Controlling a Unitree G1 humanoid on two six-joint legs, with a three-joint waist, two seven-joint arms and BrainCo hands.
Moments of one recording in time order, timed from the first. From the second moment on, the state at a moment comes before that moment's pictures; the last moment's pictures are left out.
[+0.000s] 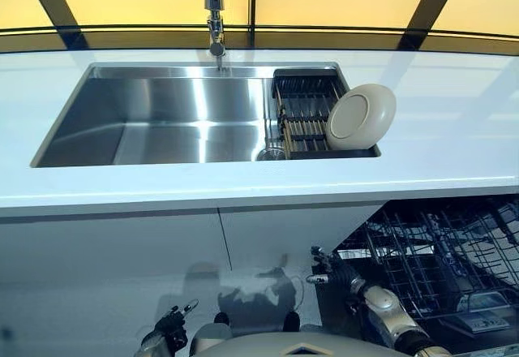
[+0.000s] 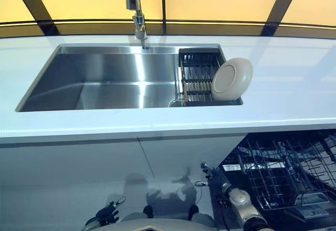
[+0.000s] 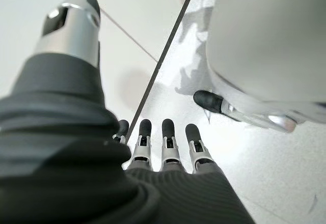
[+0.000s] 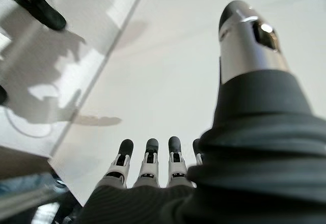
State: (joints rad) left arm 0.14 0.24 -0.10 1.01 -0.62 0.04 0.01; right arm 0.03 -0.36 0.31 0.75 0.16 -0.25 0.29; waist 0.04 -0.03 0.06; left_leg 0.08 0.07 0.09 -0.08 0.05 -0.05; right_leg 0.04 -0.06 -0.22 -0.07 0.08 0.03
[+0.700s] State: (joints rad) left arm 0.14 0.25 -0.01 0.93 -0.62 0.10 0.00; right arm 0.05 -0.53 -0.08 0.40 0.42 -0.06 0.18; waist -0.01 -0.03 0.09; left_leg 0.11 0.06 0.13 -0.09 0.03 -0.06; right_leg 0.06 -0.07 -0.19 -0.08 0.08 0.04
